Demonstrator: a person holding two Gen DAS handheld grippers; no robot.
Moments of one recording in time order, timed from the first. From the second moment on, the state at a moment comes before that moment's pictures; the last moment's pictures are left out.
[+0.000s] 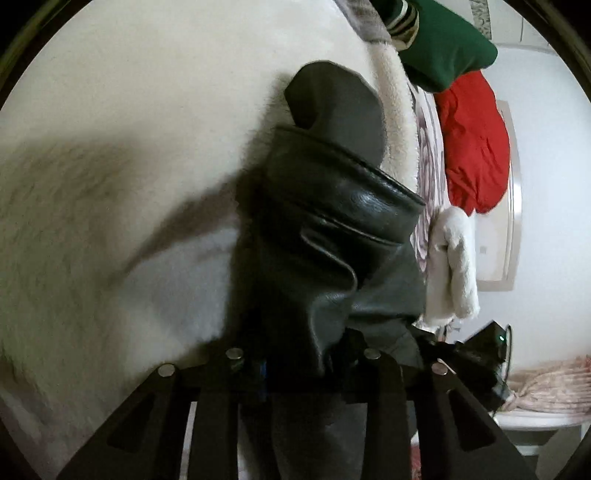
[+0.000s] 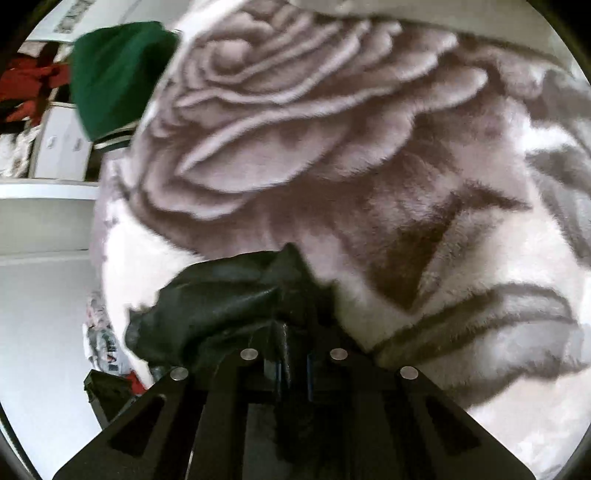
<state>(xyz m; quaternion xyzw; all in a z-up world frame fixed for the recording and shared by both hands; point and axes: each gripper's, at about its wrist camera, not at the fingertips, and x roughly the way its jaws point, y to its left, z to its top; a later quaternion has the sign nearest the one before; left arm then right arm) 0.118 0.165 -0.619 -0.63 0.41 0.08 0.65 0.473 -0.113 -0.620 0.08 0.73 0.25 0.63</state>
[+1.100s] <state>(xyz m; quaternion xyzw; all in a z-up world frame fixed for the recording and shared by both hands) 0.197 0.078 -0.576 -0.41 0.57 0.01 0.71 0.385 -0.130 -0.628 -0.01 0.78 0.13 0.61</state>
